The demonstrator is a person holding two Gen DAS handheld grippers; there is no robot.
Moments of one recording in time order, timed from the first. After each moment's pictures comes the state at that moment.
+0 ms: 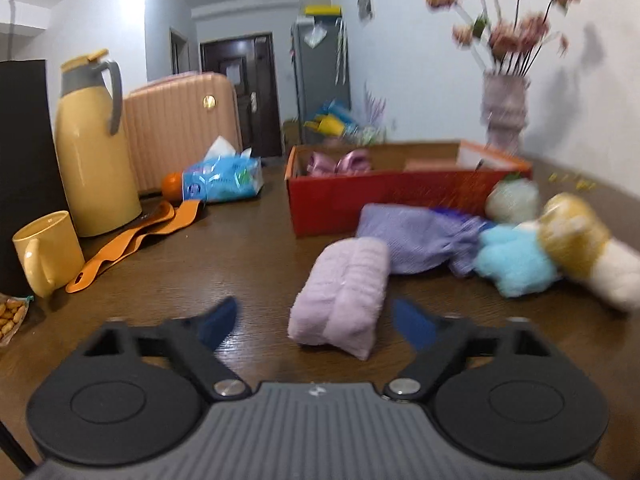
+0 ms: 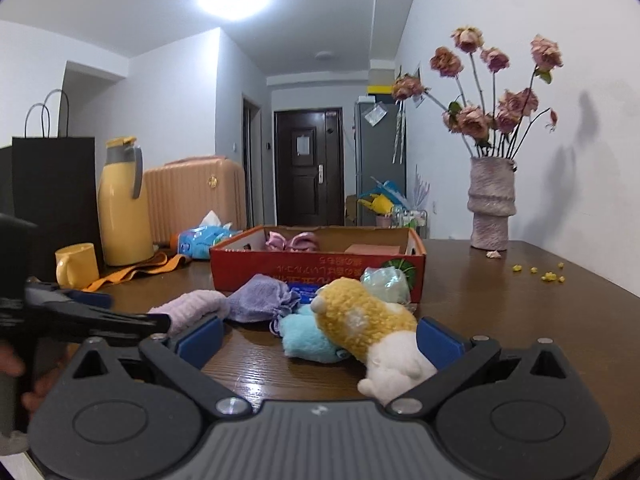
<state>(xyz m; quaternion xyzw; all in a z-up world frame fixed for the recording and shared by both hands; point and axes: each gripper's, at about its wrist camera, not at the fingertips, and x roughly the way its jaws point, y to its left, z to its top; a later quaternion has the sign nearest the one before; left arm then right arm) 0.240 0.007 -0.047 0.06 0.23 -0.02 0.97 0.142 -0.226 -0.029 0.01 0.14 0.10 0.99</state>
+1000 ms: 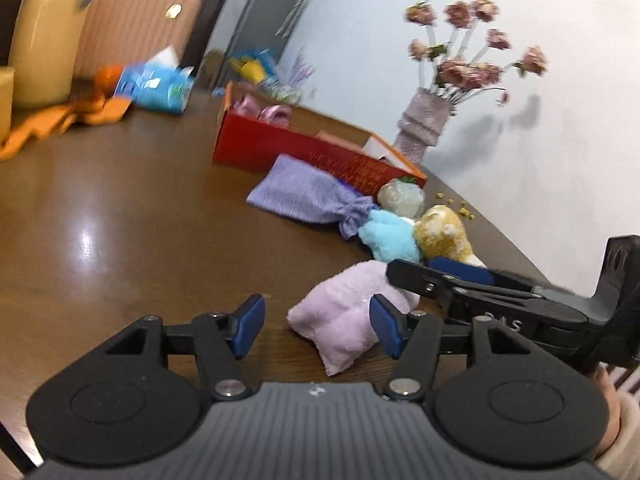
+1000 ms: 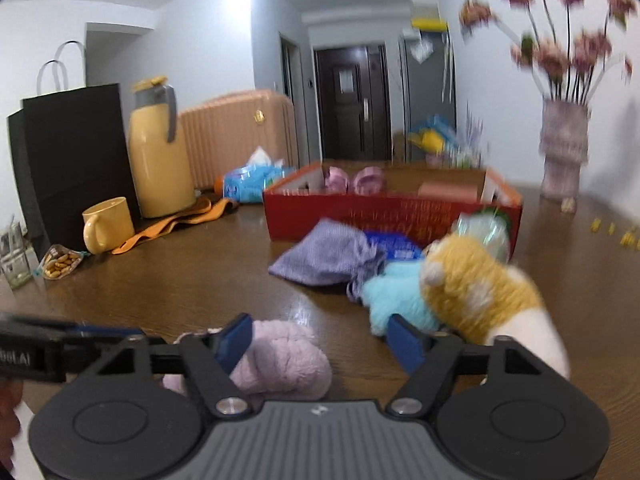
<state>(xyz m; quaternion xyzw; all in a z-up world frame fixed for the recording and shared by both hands) 0.193 0.061 -0.043 -0.16 0.31 -0.19 0.92 0.207 -0.175 -0.041 0.02 0.25 0.18 0.95</state>
